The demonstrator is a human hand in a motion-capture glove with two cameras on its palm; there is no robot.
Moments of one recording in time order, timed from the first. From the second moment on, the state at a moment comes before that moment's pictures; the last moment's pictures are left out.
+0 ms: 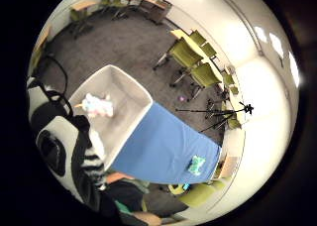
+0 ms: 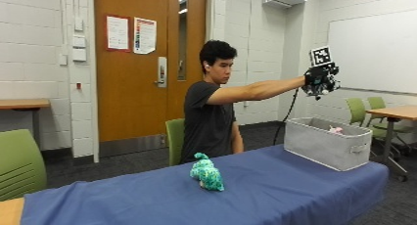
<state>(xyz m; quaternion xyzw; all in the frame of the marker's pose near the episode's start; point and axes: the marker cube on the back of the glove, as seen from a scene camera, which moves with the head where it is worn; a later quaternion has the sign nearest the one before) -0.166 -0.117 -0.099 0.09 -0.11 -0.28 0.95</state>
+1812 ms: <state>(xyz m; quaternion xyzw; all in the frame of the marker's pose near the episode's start) 0.355 0.034 0.072 -0.02 0.02 0.13 0.99</state>
